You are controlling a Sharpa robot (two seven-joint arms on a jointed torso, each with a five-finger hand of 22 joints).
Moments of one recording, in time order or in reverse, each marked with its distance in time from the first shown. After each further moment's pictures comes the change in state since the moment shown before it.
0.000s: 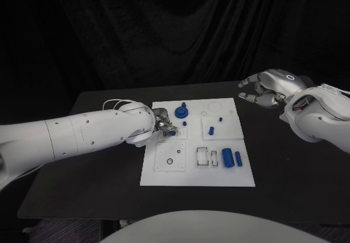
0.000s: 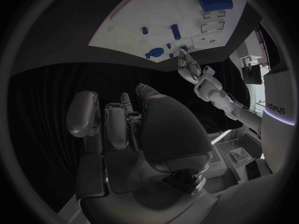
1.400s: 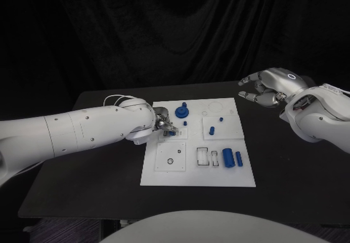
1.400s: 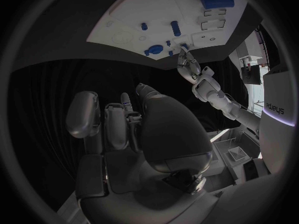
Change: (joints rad) left arm 0.024 0.002 -0.001 0.005 -0.001 0.069 -0.029; left_hand 0.011 0.003 -0.021 0.001 0.004 0.006 -0.002 0.002 -0.003 0.000 0.000 0.000 0.000 0.000 0.000 0.000 0.000 0.000 0.004 0.004 0.008 0.000; right arm 0.002 0.000 0.000 0.005 -0.003 -0.026 0.012; right_hand 0.000 0.000 -0.003 0.003 -0.005 -0.004 -0.004 0.000 0.002 -0.004 -0.003 0.006 0.000 0.000 0.000 0.004 0.000 0.000 0.004 -0.004 0.004 0.000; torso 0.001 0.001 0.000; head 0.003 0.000
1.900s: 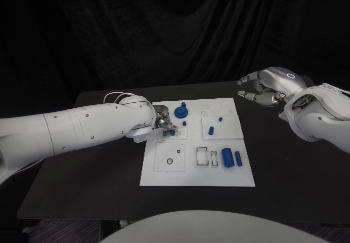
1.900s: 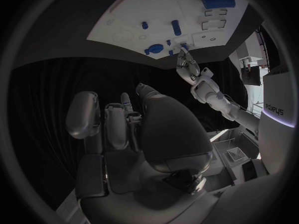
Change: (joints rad) left arm 0.016 0.009 -0.001 -0.008 0.000 0.021 0.003; left_hand 0.005 0.005 -0.014 -0.006 0.008 -0.001 -0.002 0.010 -0.005 0.000 0.000 0.000 0.000 0.000 0.000 0.000 0.000 0.000 0.000 0.000 0.004 0.000; right arm 0.000 0.000 0.000 0.000 -0.008 -0.009 0.003; right_hand 0.000 0.000 0.000 0.000 0.000 0.000 0.000 0.000 0.000 0.000 0.000 0.000 0.000 0.000 0.000 0.000 0.000 0.000 0.000 0.000 0.005 0.000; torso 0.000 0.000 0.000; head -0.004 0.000
